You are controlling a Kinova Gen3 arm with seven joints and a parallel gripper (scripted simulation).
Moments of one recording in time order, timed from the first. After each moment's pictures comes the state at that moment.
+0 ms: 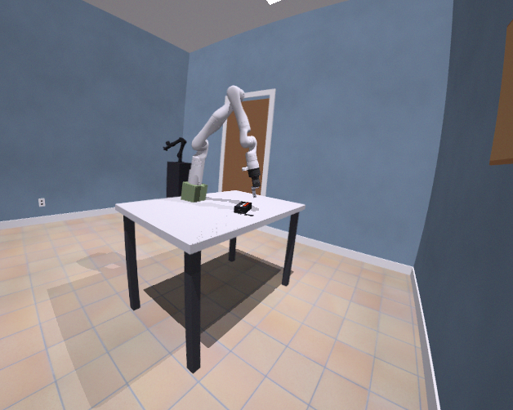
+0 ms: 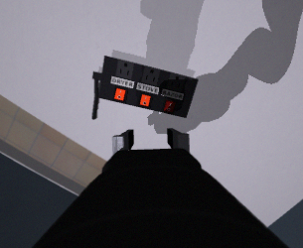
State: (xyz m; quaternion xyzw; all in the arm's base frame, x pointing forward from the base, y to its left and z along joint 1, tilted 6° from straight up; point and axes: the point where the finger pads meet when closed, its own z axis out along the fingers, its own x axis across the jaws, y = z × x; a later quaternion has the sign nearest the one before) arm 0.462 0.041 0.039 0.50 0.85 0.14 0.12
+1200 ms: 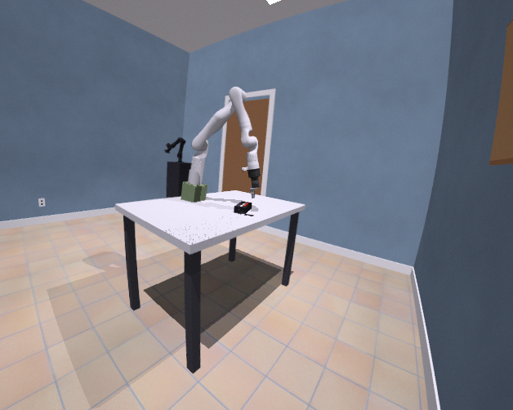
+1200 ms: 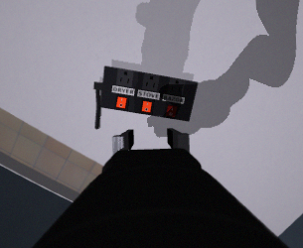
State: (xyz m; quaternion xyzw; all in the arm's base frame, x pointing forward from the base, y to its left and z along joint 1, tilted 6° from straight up) arm 0.458 0.033 0.035 0.53 0.83 0.12 0.11
